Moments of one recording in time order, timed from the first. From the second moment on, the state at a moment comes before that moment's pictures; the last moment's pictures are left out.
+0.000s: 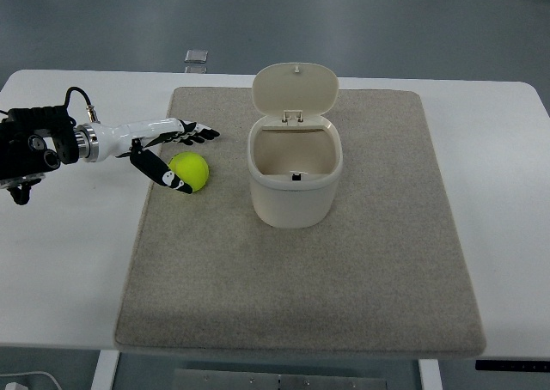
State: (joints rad) left arm -1.29 0.63 0.47 -1.04 0.57 -0.08 -0.49; right arm 0.04 0.00 -0.05 0.23 0.04 -0.09 0.14
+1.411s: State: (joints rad) left arm -1.28 0.65 0.48 -1.05 0.64 -0.09 -0.49; right arm 0.04 0.00 -0.05 0.23 0.04 -0.09 0.14
